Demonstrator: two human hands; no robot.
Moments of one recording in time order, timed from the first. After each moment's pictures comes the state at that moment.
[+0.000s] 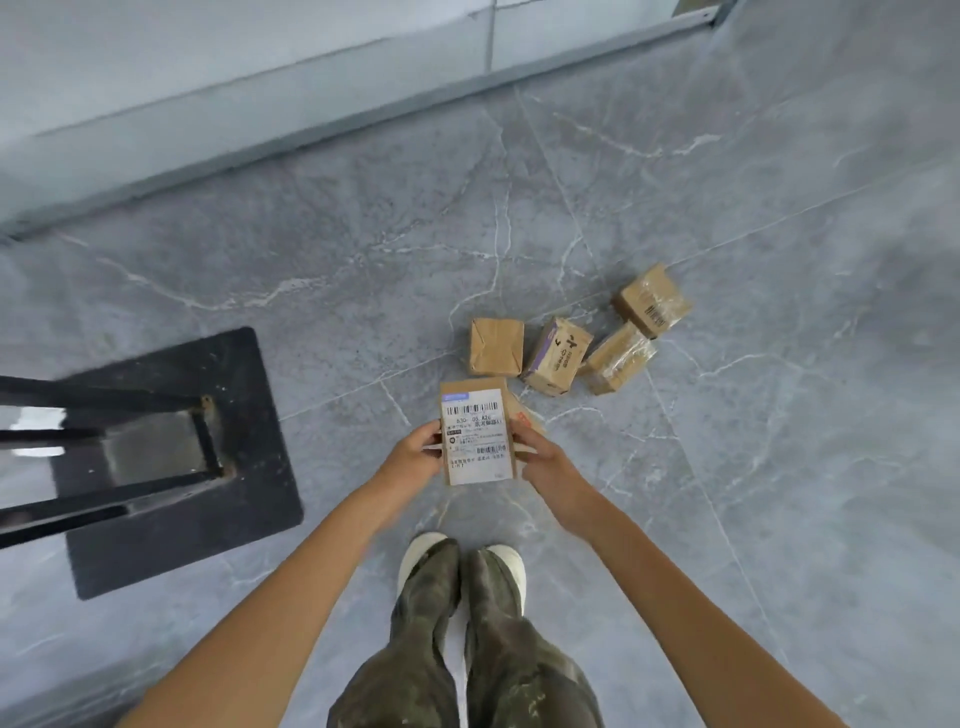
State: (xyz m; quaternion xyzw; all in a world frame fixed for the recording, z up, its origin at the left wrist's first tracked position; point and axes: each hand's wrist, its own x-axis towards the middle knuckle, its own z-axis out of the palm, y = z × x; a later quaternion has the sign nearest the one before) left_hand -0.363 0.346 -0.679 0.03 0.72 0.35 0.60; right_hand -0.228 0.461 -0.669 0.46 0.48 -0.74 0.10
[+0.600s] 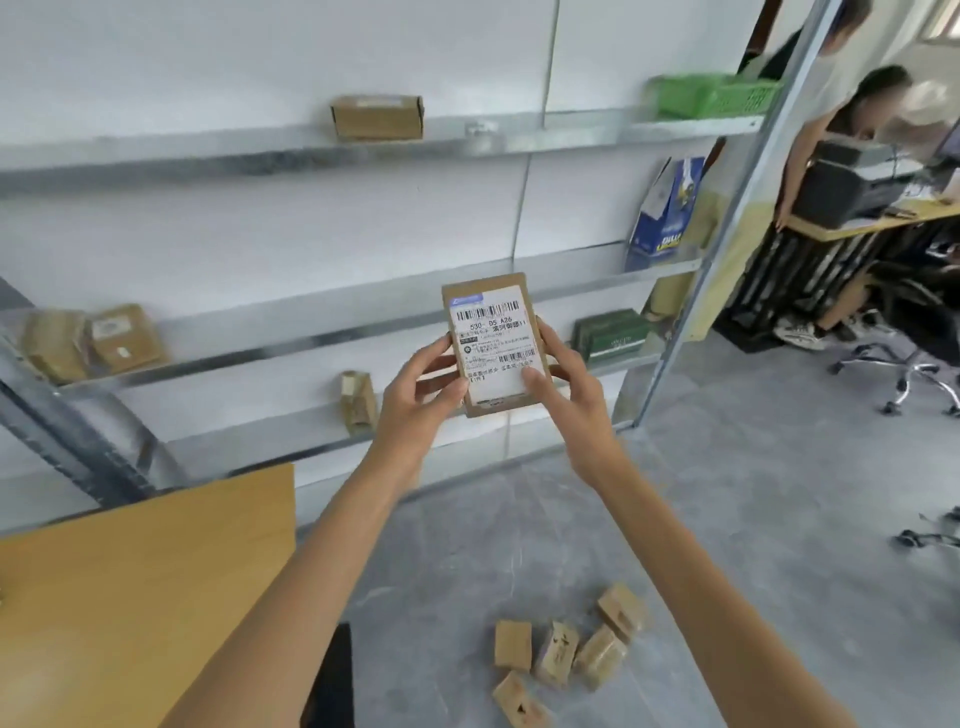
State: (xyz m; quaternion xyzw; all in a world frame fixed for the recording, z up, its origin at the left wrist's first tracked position) left_hand -0.444 0.384 0.003 0.29 0.63 0.69 0.21; right_hand -0.328 0.518 -0.006 0.18 0.72 -0.57 -0.34
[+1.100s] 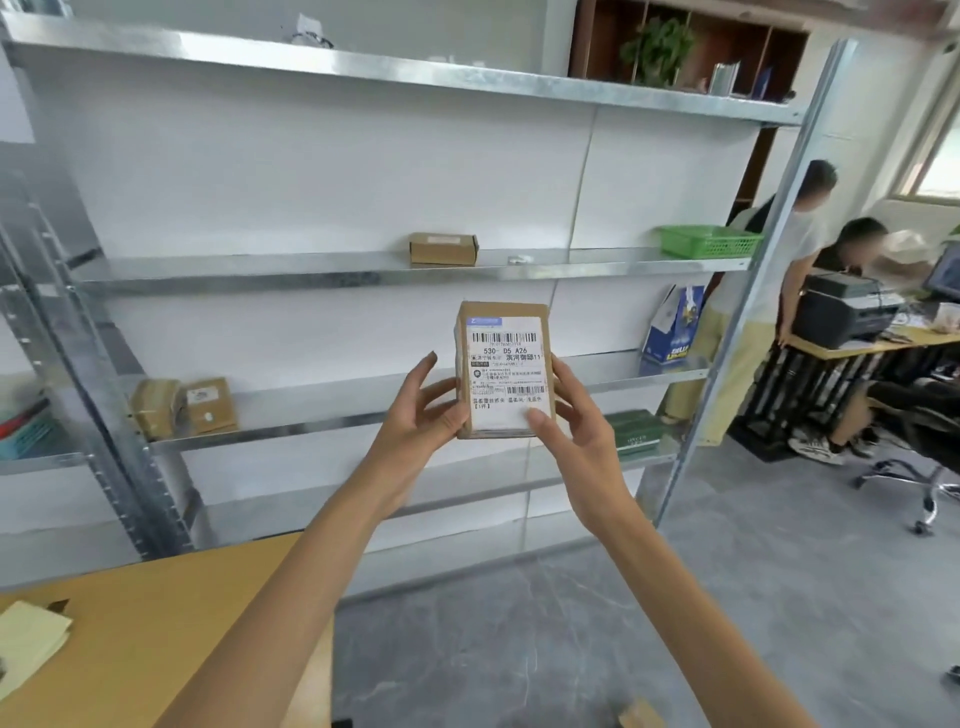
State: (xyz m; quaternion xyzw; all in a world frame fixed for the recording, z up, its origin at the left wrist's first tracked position) left_hand -0.434 0.288 0.099 0.34 0.57 0.72 0.22; right_hand -0.309 0.429 0.085 0.07 0.71 -0.57 -0.39
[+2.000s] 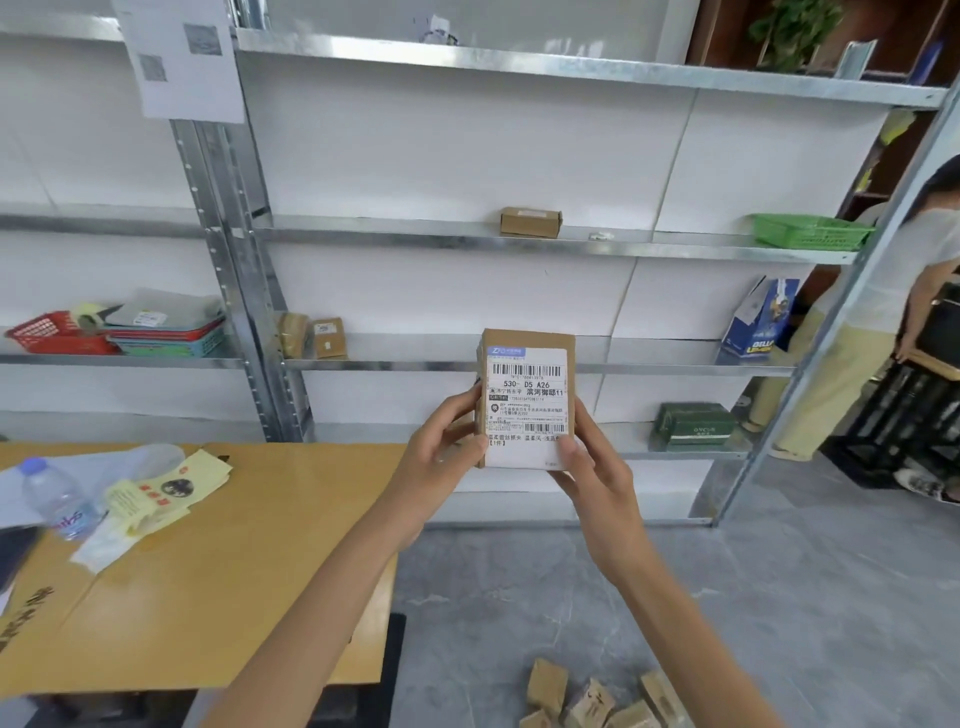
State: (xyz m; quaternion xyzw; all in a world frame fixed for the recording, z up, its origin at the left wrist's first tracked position) left_hand -0.268 0.166 0.072 0.31 0.65 0.68 0.13; right_hand -0.174 0.322 0.055 0.01 0.68 -0.68 -0.27
